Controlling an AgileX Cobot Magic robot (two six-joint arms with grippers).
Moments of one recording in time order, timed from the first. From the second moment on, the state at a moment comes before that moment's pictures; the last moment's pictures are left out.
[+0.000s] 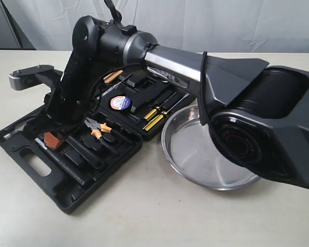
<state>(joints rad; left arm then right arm) 0.02 0.00 0.00 0.29 0.34 -0.28 0.83 2.45 -2.22 0.58 1.21 -0.46</state>
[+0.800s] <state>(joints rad) 0.02 0.00 0.00 0.29 0.34 -0.28 0.76 2.45 -2.20 0.65 0.83 -0.54</state>
